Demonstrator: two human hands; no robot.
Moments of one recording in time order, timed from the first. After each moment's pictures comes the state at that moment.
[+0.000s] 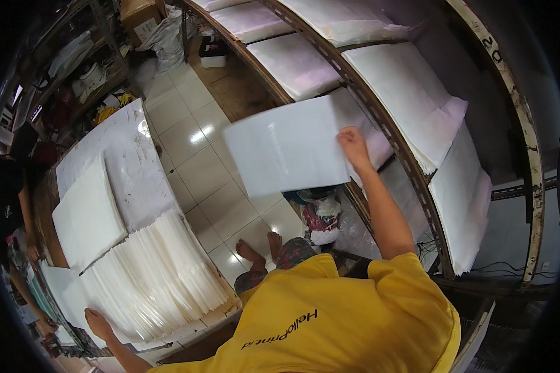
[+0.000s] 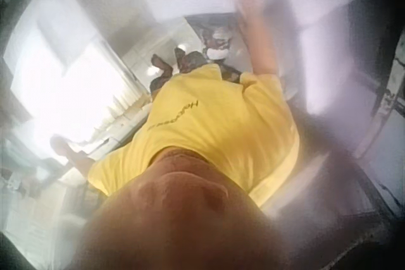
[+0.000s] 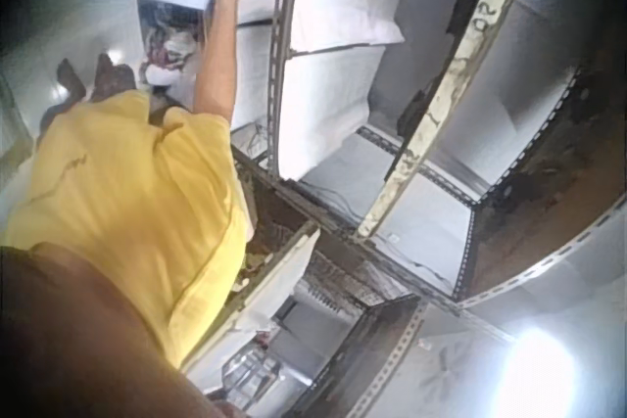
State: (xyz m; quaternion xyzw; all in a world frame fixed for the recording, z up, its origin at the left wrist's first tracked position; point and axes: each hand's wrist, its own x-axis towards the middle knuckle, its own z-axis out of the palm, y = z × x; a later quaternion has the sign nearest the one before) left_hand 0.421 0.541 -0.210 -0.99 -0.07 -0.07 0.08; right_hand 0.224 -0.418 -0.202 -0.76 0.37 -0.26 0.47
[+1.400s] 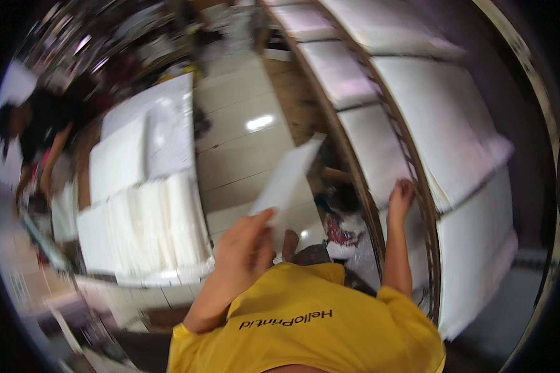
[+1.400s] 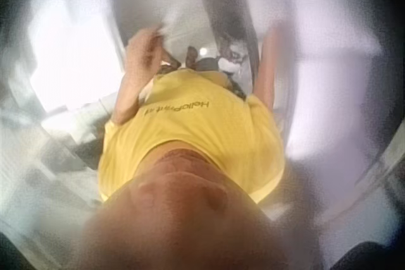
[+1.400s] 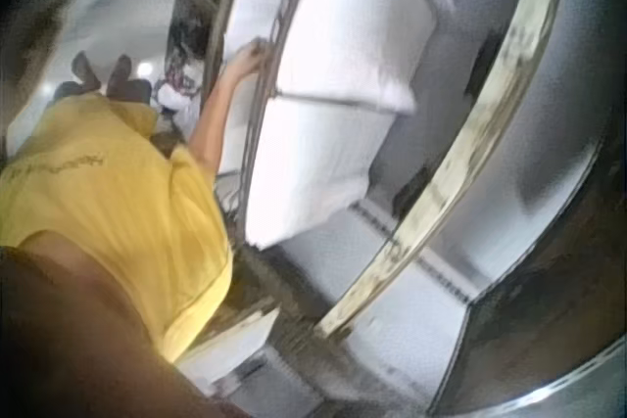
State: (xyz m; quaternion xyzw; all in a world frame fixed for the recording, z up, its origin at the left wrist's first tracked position) left_hand 0.231 -0.055 -0.008 -0.80 0.38 0.00 -0.48; right_hand 0.083 -0.460 -0.261 -0.66 0.45 -0.35 0.48
